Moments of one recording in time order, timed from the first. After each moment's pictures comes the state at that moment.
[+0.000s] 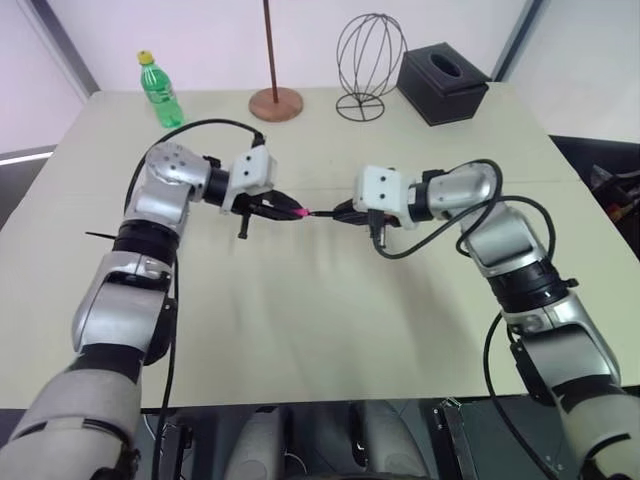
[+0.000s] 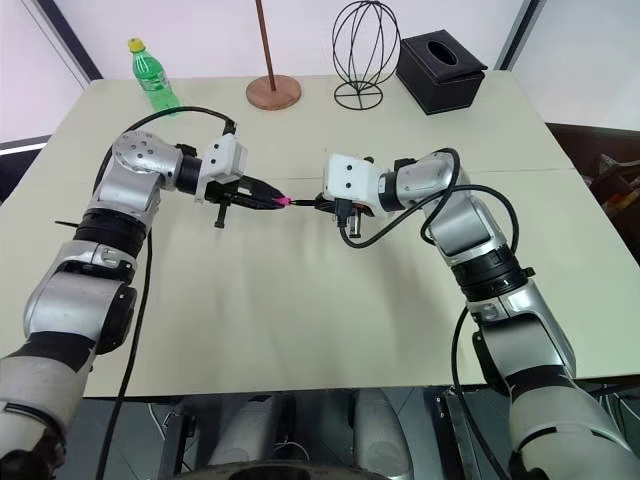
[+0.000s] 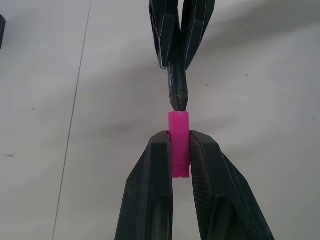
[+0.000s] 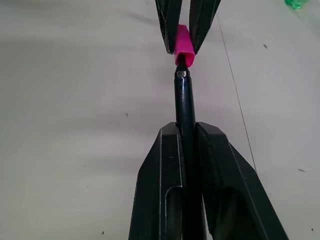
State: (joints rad) left arm -1.11 0.49 -0.17 0.86 -0.04 -0.22 -1.50; right arm -0.89 -0.54 0.31 0.16 -0.06 0.23 1.13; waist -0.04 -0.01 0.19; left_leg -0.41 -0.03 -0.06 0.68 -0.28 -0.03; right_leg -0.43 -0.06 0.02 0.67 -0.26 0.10
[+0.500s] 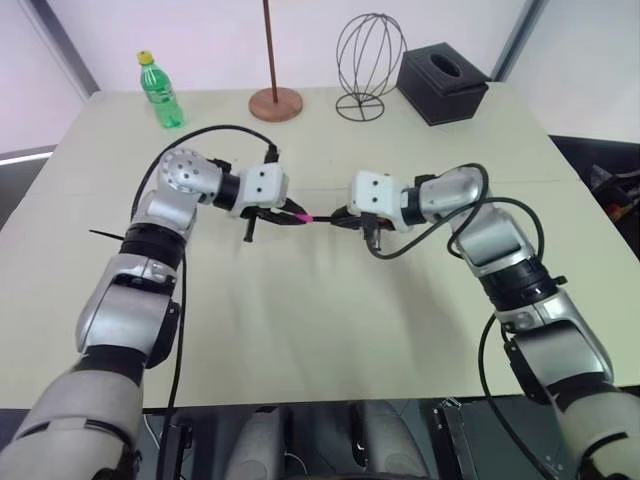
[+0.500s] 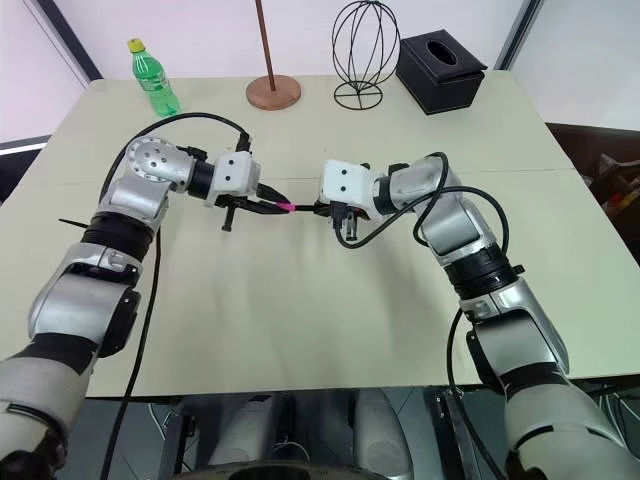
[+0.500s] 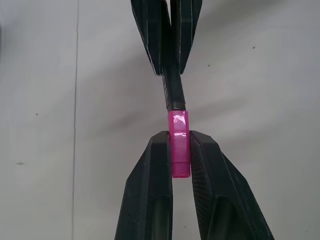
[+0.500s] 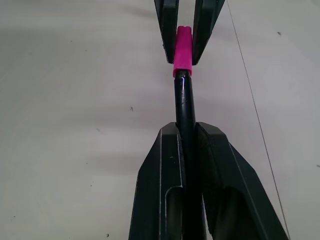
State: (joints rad) left arm -1.10 0.48 -0.22 0.86 0.06 -0.38 -1.41; right arm -0.91 -0.52 0.34 0.22 -0.07 0.24 1.14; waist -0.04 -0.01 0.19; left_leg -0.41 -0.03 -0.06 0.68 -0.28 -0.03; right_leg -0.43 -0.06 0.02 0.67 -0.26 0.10
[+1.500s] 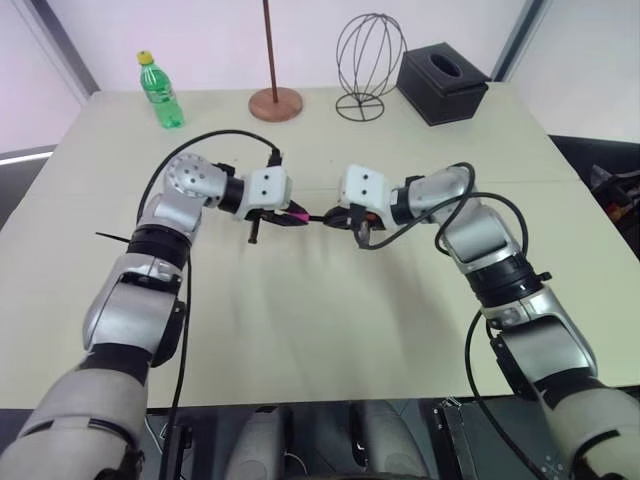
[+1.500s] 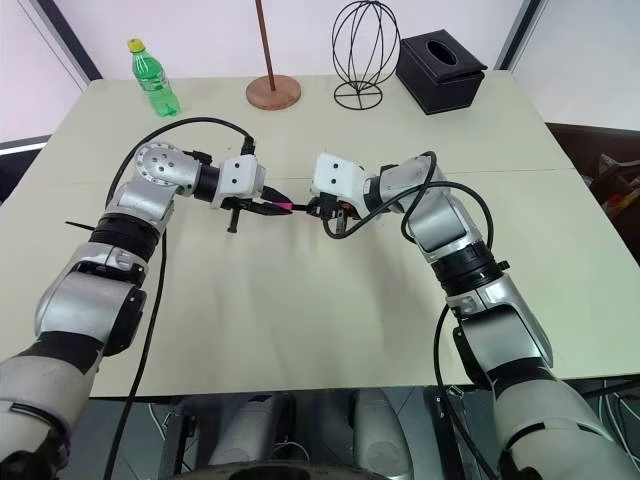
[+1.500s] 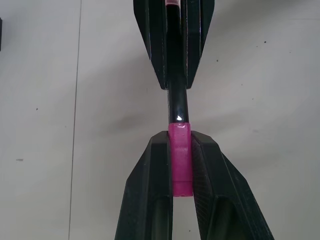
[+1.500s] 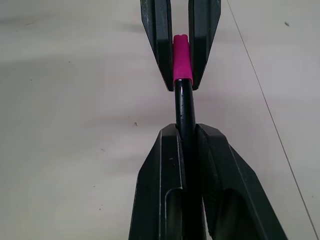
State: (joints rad) left arm -1.11 0.45 -0.22 0.93 0.08 -0.41 -1.38; right arm -0.93 -0.45 0.33 0.24 -0.07 0.36 1.13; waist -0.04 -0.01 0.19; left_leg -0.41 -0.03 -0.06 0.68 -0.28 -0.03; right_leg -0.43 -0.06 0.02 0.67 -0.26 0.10
